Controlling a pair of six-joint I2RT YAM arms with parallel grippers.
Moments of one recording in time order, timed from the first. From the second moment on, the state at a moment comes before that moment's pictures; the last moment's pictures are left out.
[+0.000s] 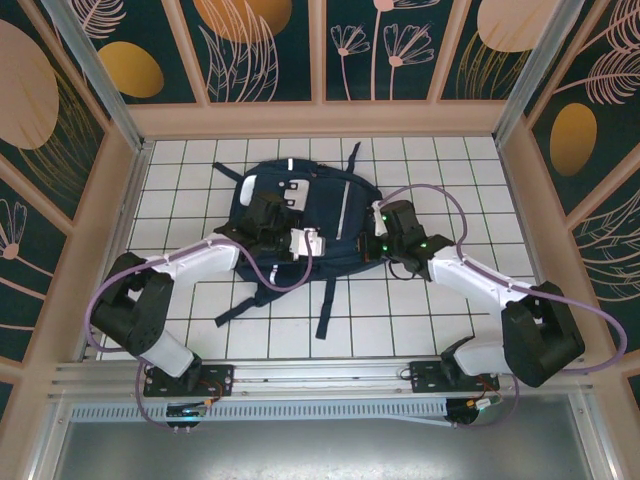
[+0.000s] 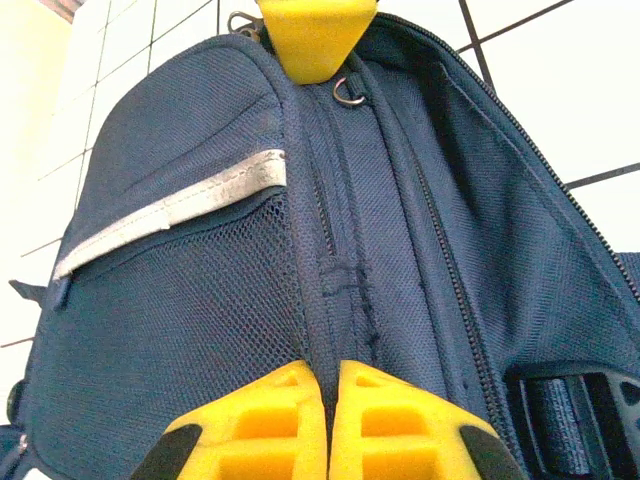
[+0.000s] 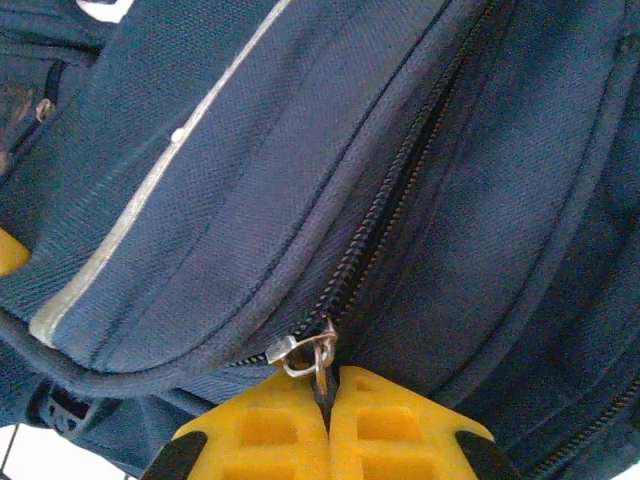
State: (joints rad) left arm -0.57 1.58 0.90 -0.05 0.51 1.10; right arm 0.54 1.33 0.76 -0.24 -0.14 0.35
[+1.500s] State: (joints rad) left arm -0.37 1.69 1.01 -0.32 0.49 -0.86; right arm 0.90 1.69 1.01 -0.05 -0.20 0.36
